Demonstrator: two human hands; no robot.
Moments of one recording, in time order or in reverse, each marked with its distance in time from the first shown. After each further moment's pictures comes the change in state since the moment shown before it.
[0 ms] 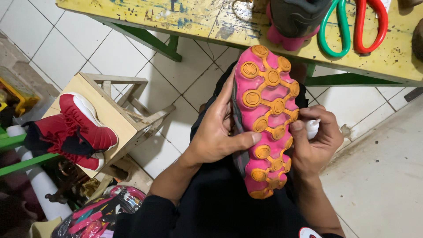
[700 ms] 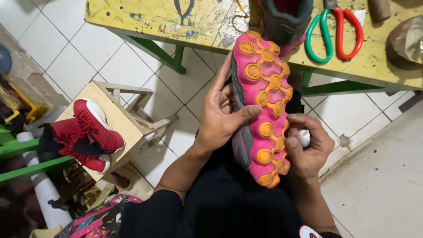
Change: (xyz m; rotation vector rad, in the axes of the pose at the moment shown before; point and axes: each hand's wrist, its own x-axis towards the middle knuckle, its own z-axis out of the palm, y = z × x) left_hand 0.006 0.003 0.014 -0.133 0.135 0.256; right_hand -0.015 -0.024 -0.012 0.170 -0.081 0.032
